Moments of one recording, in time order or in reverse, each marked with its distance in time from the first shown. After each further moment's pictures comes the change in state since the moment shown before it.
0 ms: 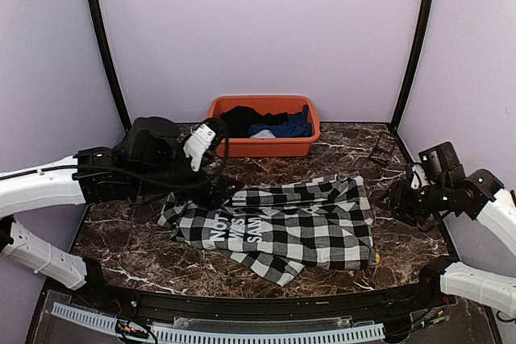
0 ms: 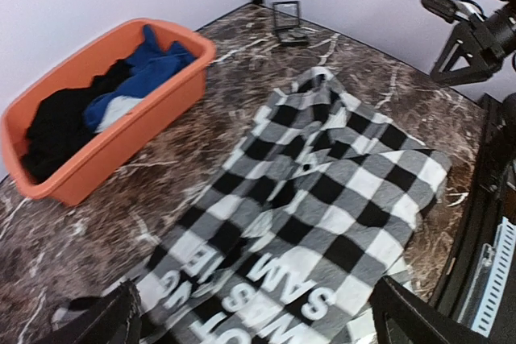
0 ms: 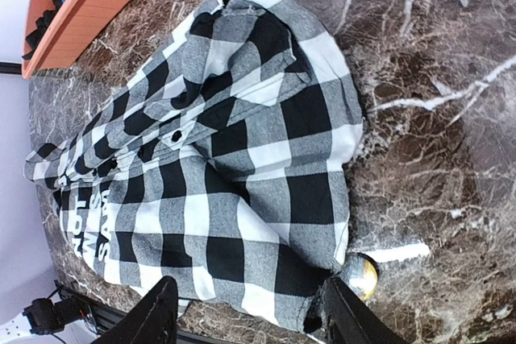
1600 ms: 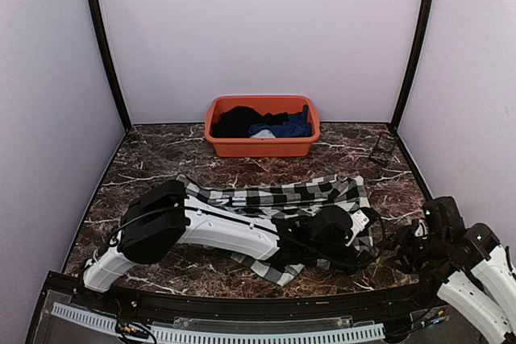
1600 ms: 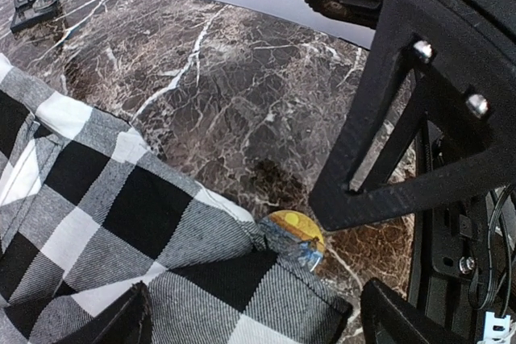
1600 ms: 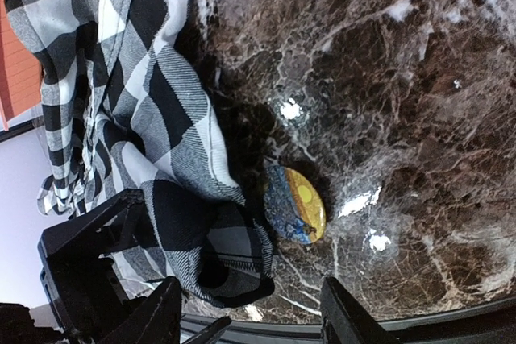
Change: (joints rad) left arm -0.342 1.245 0.739 0.493 0.151 -0.129; right arm 0.004 -0.464 -0.394 -0.113 -0.118 0.443
